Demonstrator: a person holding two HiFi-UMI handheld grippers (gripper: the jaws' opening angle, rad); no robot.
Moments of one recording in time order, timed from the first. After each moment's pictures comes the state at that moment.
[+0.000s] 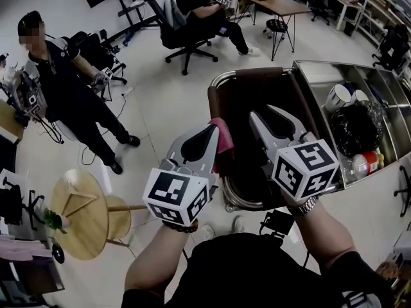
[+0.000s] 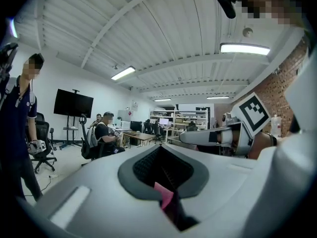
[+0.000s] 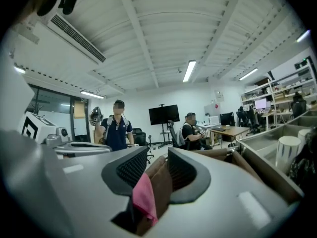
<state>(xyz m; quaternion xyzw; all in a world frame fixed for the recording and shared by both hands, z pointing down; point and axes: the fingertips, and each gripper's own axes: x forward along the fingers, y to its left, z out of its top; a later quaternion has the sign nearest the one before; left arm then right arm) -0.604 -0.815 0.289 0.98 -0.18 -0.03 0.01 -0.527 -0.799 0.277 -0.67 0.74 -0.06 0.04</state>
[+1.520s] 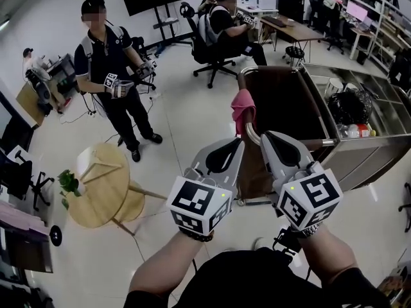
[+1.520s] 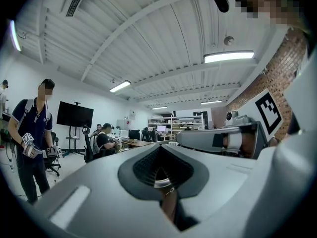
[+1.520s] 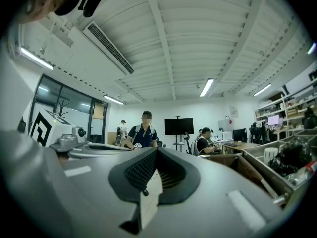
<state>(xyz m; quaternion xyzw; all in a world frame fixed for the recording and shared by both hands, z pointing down) -0.741 -0.578 0.242 0.98 -0.18 -0.06 -0.04 -0.713 -0.561 0.214 -0.63 0.78 0.04 0.05</state>
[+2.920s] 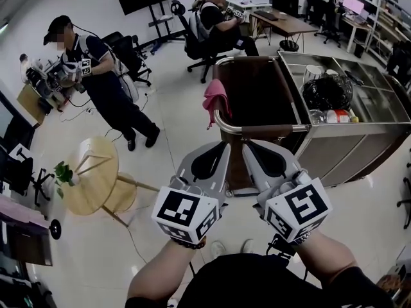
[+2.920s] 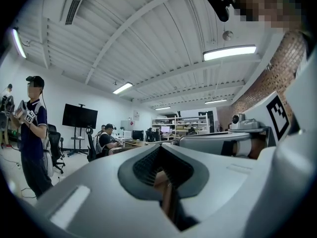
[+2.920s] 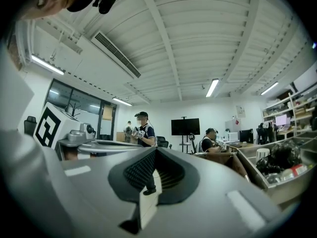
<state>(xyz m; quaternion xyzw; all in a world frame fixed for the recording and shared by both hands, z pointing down) -0.690 -0.481 0.234 0.97 -0.21 -0.07 -0.04 -0.674 -0.459 0.214 -0.59 0.80 0.07 0.04</state>
